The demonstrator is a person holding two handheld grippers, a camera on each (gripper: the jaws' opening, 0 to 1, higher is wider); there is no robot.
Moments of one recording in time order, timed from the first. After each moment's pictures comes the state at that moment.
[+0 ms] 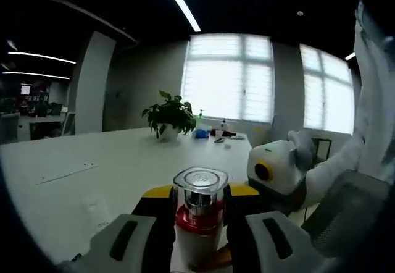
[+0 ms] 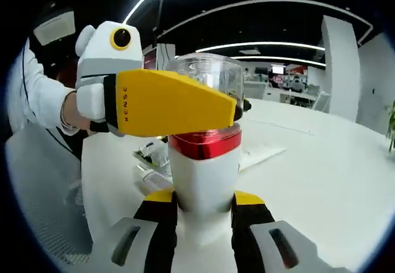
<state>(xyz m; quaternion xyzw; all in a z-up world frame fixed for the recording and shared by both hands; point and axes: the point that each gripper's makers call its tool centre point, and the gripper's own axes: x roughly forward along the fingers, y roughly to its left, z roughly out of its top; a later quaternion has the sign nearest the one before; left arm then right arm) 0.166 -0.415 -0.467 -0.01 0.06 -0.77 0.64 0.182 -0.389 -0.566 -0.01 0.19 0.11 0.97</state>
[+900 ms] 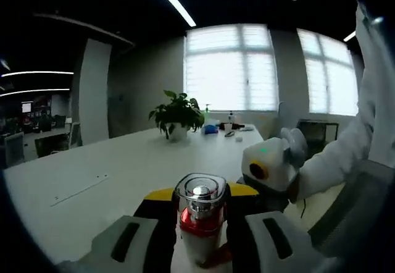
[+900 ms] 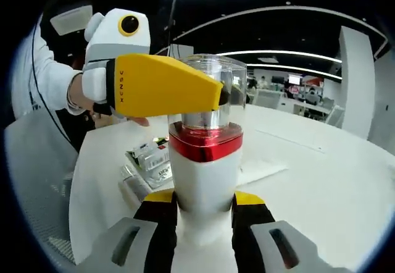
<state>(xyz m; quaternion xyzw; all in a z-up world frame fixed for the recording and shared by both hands) 0.201 -0.435 -0.459 0.04 0.04 -0.75 0.66 0.223 -0.418 -0.567 -0.04 0.18 0.15 0.97</state>
